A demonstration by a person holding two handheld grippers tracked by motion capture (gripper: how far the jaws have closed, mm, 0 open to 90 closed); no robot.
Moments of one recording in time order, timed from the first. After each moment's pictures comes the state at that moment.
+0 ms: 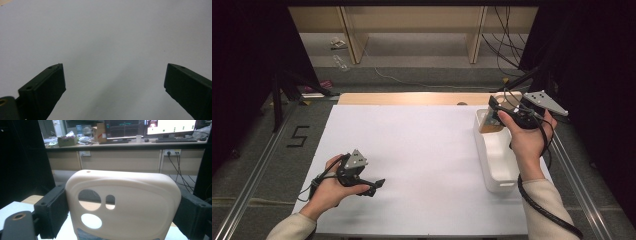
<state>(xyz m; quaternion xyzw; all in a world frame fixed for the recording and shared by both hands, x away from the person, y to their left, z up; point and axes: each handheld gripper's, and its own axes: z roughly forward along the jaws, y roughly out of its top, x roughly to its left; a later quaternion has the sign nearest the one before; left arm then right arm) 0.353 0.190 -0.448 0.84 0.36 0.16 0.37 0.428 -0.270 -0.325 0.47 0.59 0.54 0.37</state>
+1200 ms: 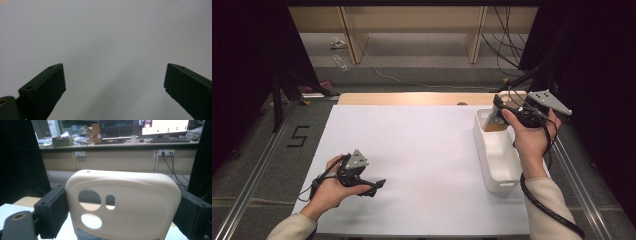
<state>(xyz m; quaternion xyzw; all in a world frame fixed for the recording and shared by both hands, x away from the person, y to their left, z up) 0.352 0.189 -0.449 0.84 0.36 0.16 0.37 0.433 -0.281 -0.326 0.48 0.58 0.53 0.38</state>
